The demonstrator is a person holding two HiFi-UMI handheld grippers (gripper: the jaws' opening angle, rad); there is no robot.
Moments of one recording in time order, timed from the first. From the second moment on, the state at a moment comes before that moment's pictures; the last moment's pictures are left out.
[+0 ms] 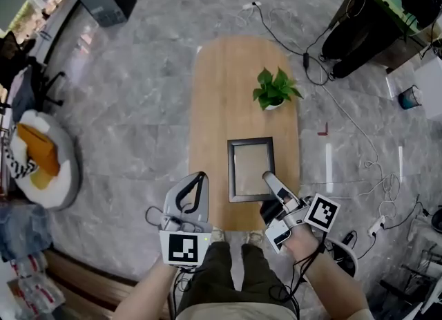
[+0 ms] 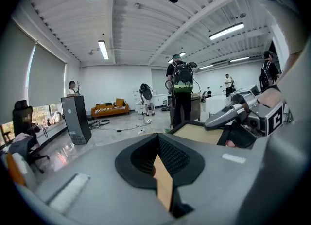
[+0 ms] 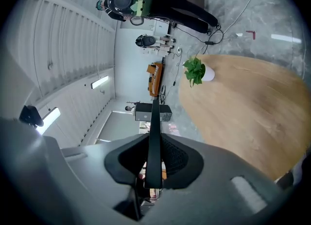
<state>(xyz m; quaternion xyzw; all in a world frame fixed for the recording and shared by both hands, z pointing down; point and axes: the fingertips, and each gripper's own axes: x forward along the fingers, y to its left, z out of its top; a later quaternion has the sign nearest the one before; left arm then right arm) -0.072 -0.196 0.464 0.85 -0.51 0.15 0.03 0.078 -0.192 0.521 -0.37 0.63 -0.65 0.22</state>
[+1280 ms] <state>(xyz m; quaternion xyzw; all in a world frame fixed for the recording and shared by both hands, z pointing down) -0.060 -0.200 0.769 0.83 -0.48 0.24 0.15 0.082 -0.197 0.828 -0.42 0.59 -0.68 0.12</state>
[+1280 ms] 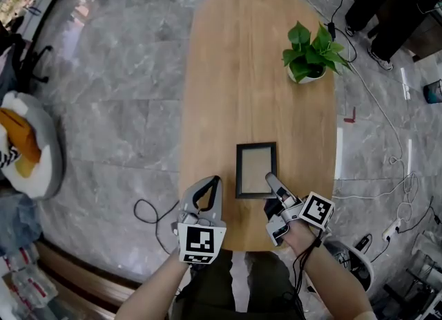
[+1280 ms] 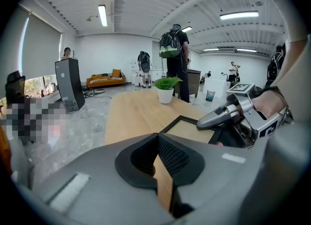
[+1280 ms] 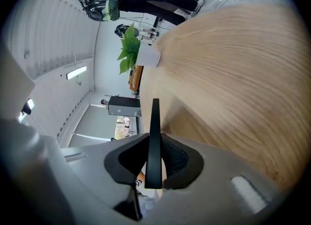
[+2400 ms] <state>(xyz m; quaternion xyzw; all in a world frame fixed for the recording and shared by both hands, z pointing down) -0.054 -0.192 0.794 0.83 -0.46 0.25 0.19 0.094 -0.189 0.866 -0.50 0.67 -0.52 -0.18</state>
